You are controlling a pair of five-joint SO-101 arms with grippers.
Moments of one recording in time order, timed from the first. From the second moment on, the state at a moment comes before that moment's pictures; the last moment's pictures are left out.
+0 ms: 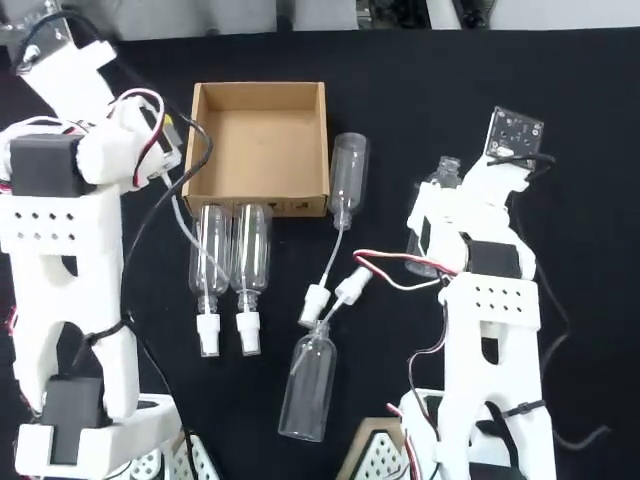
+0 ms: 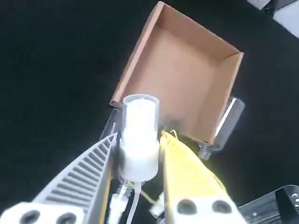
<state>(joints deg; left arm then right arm) -3.4 -14.3 -25.2 98.0 28.8 6.3 -37.9 47.9 45.7 -11.4</state>
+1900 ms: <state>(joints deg) -2.4 -45.1 16.2 66.3 41.9 -14.9 -77.5 74.9 36.9 2.9</state>
